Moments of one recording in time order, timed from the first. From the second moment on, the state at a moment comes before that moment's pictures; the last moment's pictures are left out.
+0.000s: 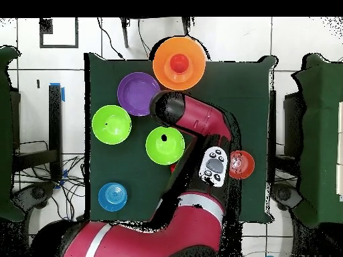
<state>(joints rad) -0.06 -0.40 -0.28 1.37 0.30 0.53 1.87</state>
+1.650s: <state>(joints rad) -0.24 -0.41 -0.20 1.39 0.17 0.54 1.87</state>
